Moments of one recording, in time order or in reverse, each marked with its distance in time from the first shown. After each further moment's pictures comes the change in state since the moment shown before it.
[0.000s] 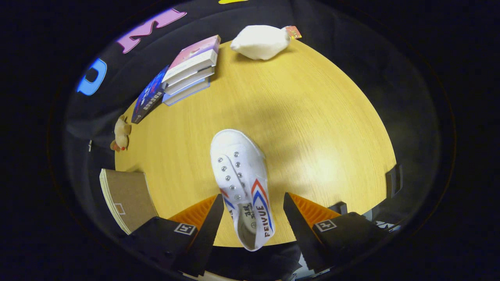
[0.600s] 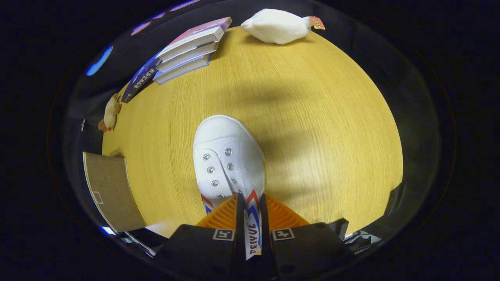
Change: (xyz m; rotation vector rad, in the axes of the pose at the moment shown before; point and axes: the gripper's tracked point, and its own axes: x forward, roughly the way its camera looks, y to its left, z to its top) arm 0.031 -0.007 -0.004 -0.117 0.049 -0.024
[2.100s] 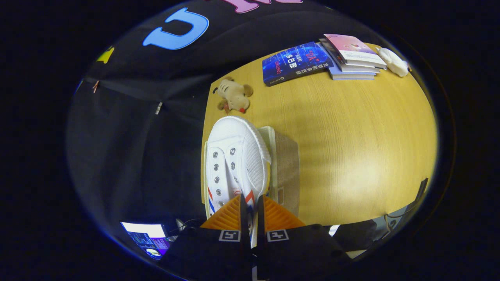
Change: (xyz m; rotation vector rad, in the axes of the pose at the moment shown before) arm -0.124 0.418 -0.070 -0.088 0.046 0.426
